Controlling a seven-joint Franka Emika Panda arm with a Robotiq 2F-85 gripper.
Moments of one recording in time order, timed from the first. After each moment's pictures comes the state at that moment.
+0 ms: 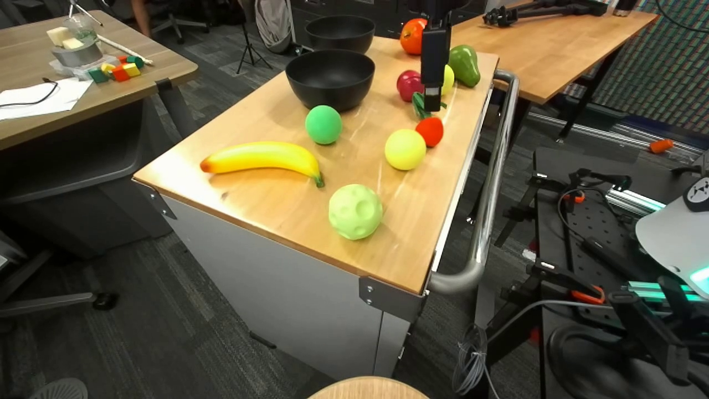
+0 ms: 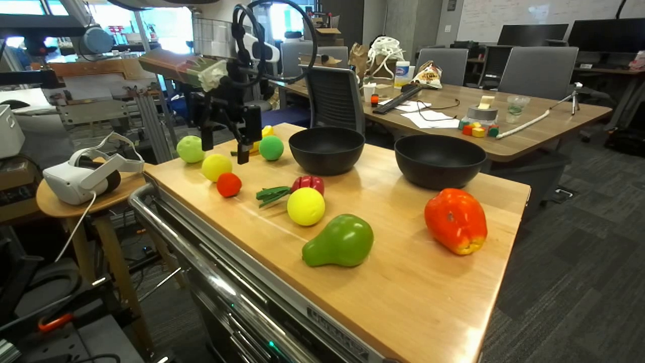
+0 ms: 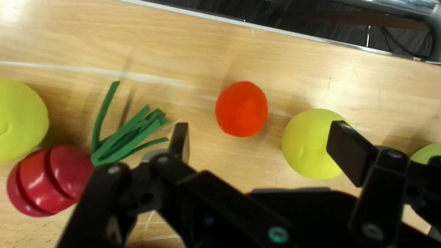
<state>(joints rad) 0.07 -0.10 -0.01 -2.37 0.05 2.13 -0.14</state>
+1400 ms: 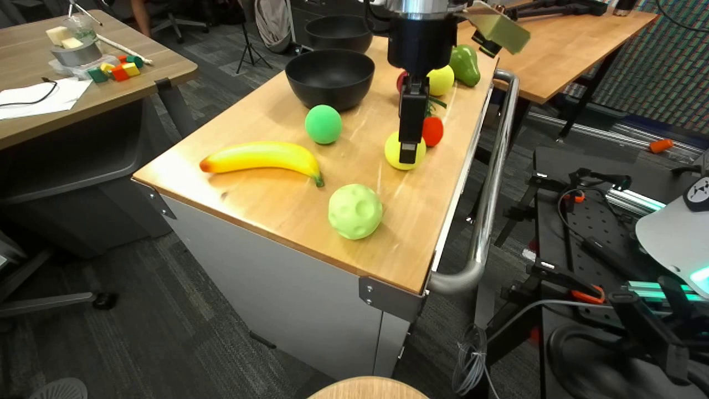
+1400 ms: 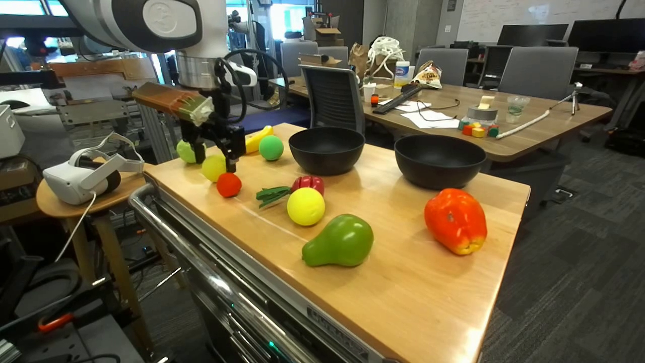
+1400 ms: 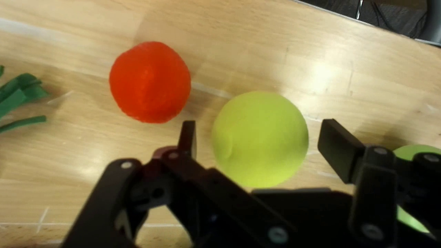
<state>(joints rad) 0.11 -0.02 0.08 -2.45 0.13 2.40 -0.15</state>
